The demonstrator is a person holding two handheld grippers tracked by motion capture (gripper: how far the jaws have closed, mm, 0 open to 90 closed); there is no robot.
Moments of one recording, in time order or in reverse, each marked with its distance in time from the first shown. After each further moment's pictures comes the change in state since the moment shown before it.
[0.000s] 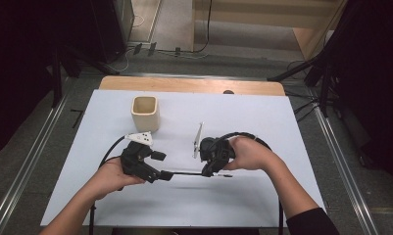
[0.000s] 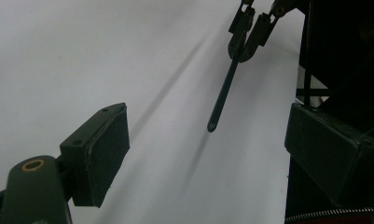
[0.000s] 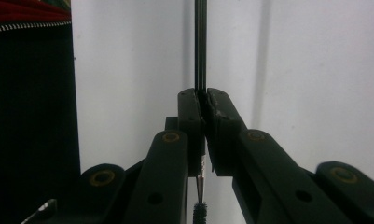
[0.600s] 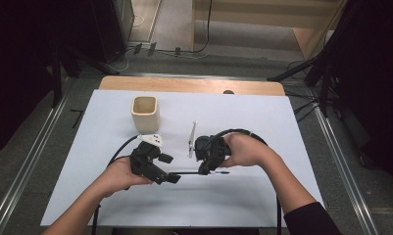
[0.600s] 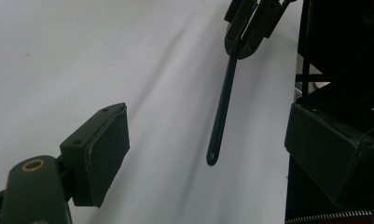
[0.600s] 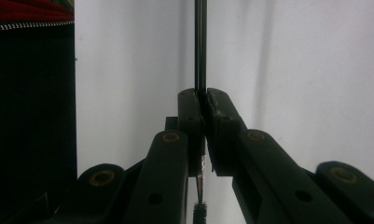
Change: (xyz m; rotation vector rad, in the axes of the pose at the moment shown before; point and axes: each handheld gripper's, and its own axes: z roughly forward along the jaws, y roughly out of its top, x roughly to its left) left arm -0.001 0.007 0.021 0.057 -0.036 0.000; right arm 0.001 0.015 -0.006 0.025 -0.014 -0.066
